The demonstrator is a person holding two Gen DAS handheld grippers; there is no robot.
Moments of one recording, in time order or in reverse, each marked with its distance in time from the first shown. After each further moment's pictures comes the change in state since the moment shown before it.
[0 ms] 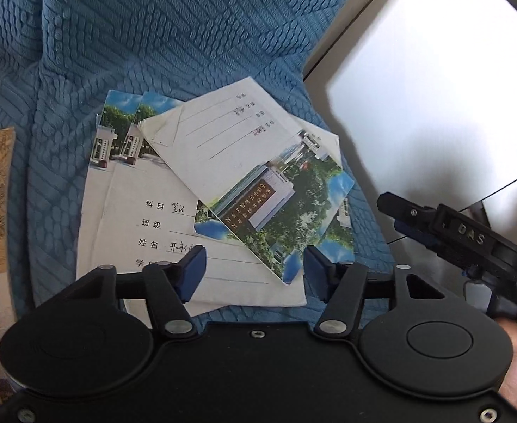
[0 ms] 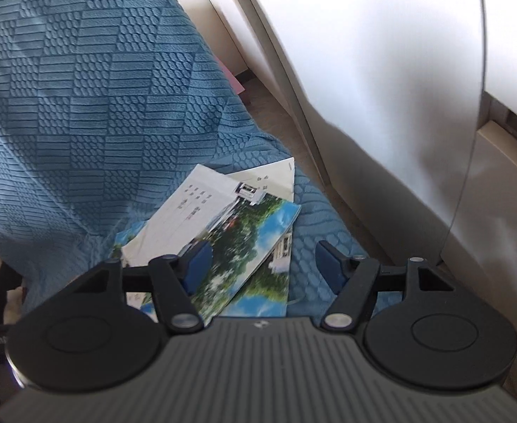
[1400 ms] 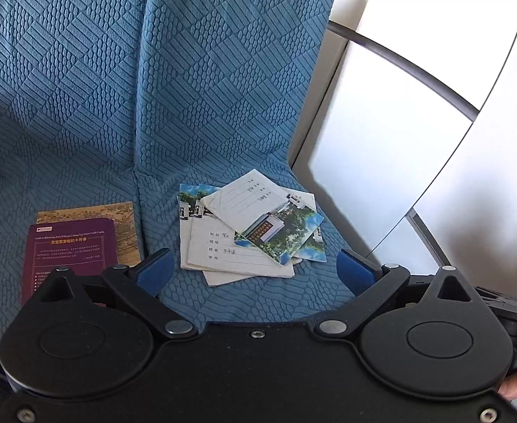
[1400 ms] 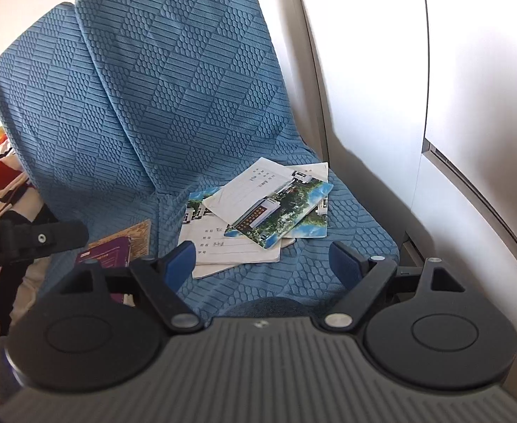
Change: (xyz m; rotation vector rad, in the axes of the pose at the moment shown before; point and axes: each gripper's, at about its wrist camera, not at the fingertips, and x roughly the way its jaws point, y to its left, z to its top) left arm -0.242 -0.028 -0.088 0.141 -0.324 0.099; right arm -0.197 0.112 -0.082 -0.162 -0.091 -0.046
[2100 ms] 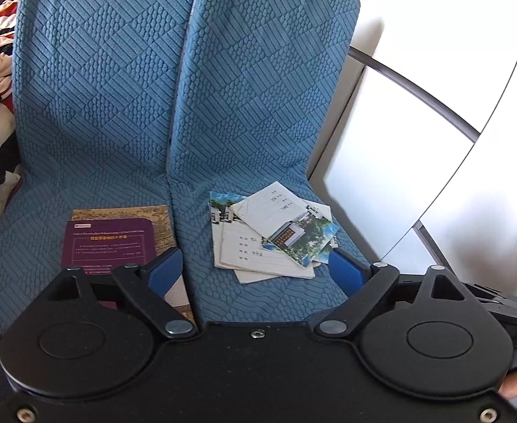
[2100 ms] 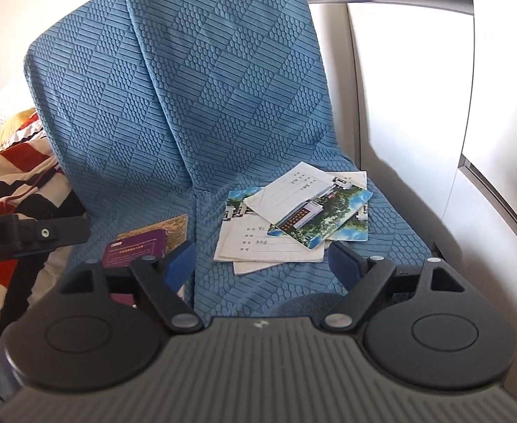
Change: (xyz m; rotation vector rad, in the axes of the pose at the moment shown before) left arm -0.053 0.044 -0.012 -0.039 -0.053 0.017; right arm -0.017 0.054 -0.013 -0.094 -0.027 0.036
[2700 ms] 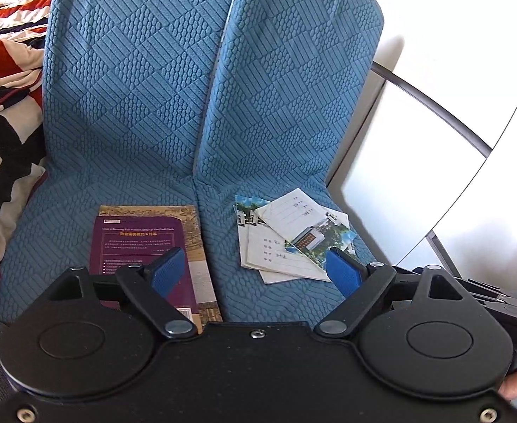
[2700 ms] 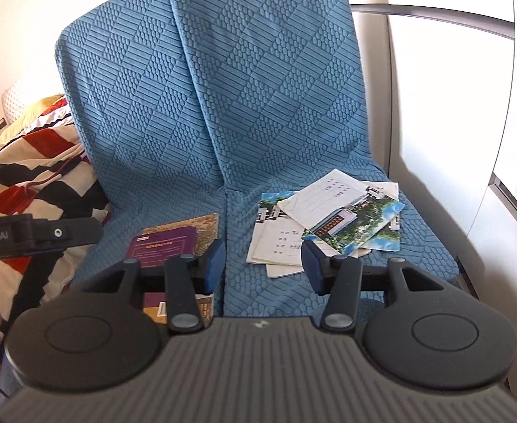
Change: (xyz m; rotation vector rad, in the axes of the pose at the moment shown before) left arm -0.025 0.036 -0.007 -0.047 -0.027 0.036; right arm 0.000 0.035 0.000 -0.065 -0.009 0.063
